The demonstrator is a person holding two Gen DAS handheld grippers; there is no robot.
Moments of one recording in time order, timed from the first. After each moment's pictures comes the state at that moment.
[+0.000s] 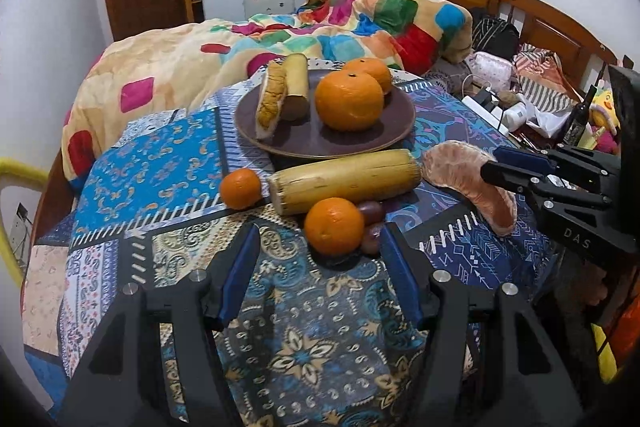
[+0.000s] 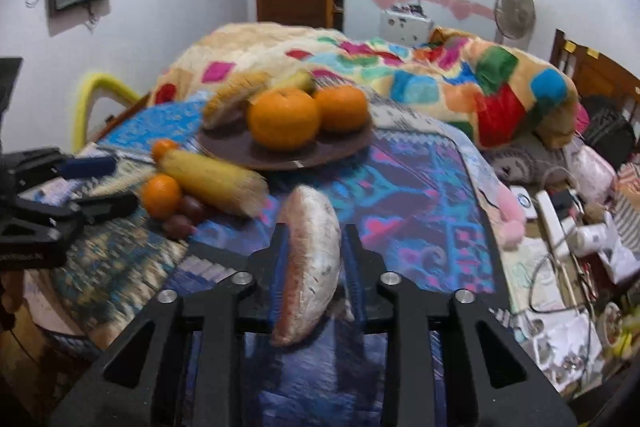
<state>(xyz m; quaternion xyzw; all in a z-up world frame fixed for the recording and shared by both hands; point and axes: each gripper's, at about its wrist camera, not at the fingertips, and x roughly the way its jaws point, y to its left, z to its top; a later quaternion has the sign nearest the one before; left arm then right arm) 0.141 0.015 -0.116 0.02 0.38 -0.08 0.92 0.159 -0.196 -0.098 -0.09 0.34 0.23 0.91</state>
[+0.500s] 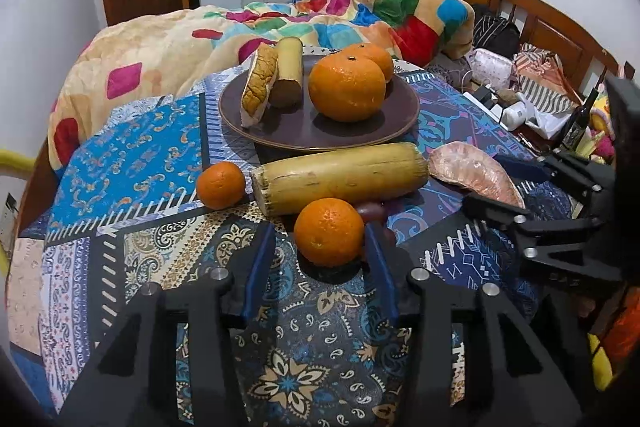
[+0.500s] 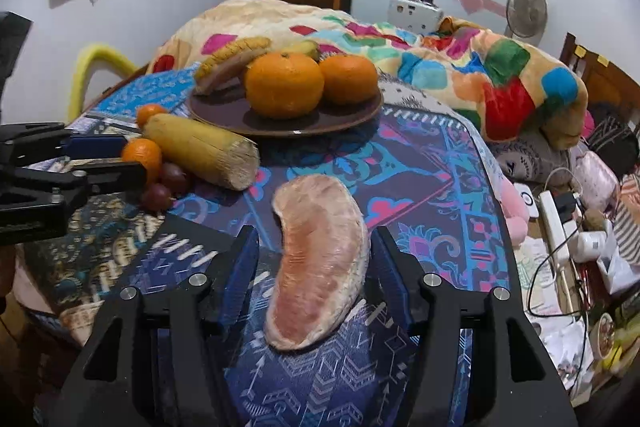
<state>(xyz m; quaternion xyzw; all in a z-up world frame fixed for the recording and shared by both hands) 0.159 0.016 -0.134 0.00 0.40 -0.09 0.91 0.169 -0.187 -0.119 -0.12 0.36 0.24 0.89</state>
